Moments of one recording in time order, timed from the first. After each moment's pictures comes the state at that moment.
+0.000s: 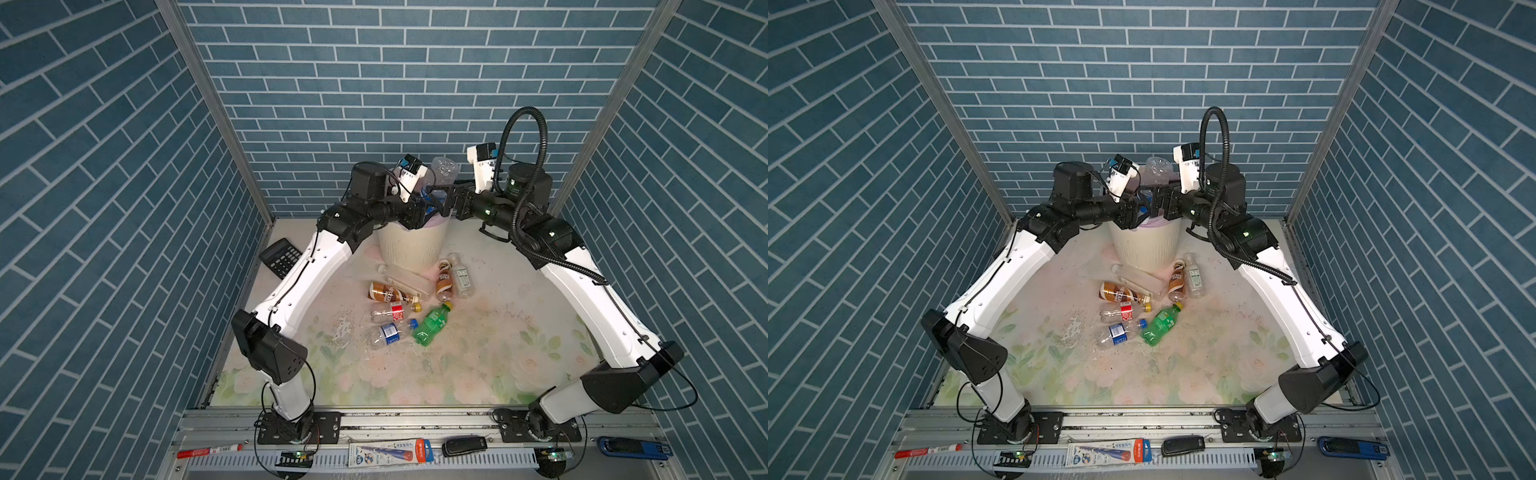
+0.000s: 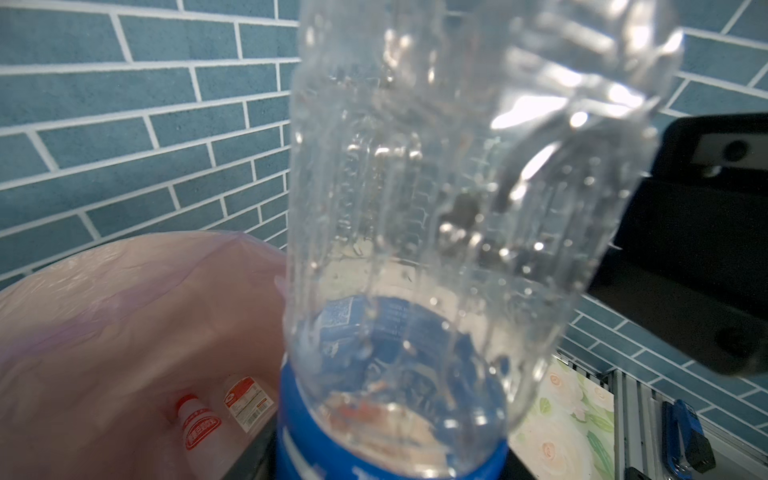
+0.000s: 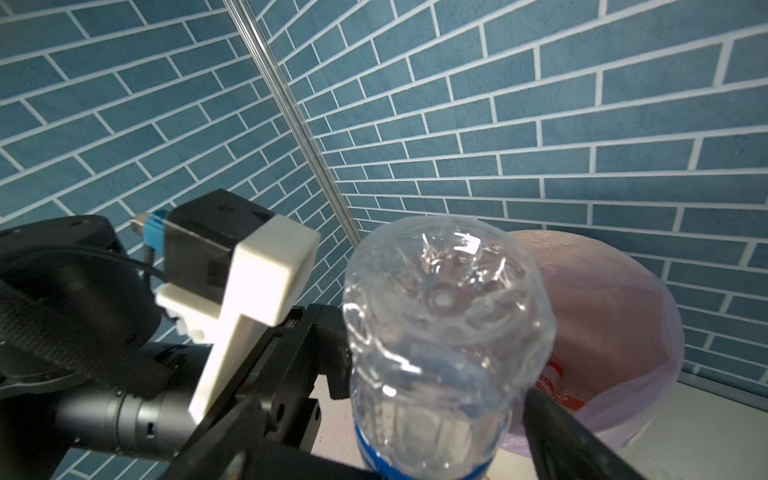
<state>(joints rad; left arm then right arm) -0.55 1.75 1.98 -0.52 0.47 -0.04 0.57 1.52 1.82 -0.43 -0.28 0.32</state>
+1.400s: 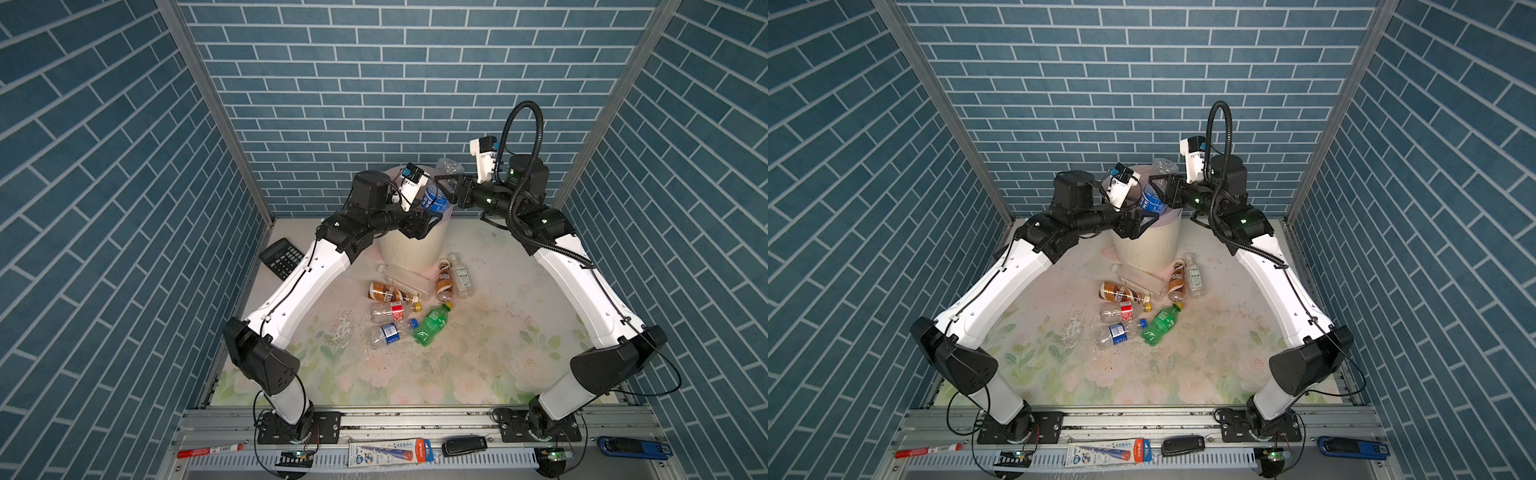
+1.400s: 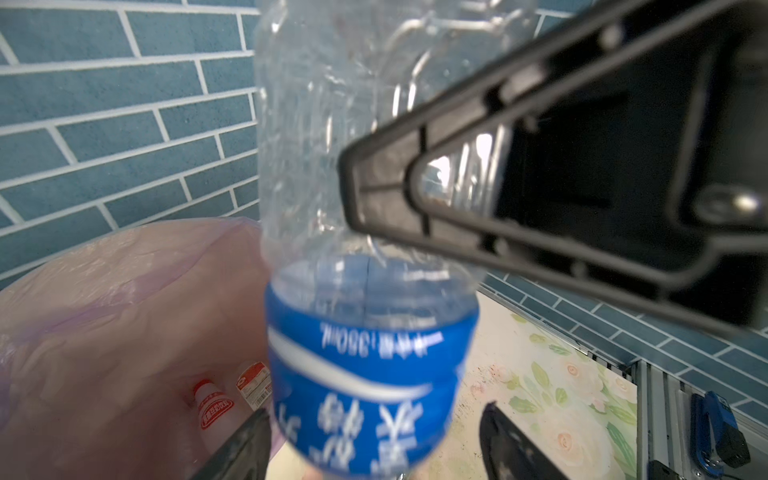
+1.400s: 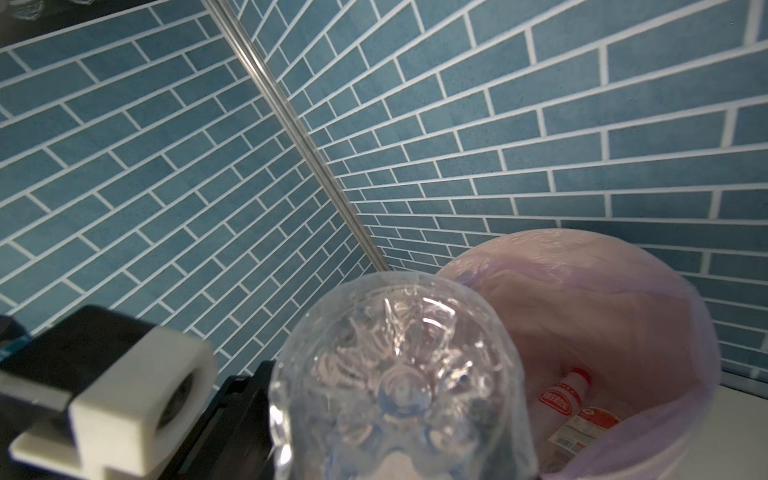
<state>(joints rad) -0.58 1.66 1.85 -0.50 0.37 0.00 0.47 1.62 1.88 -0.36 -0.41 0.41</state>
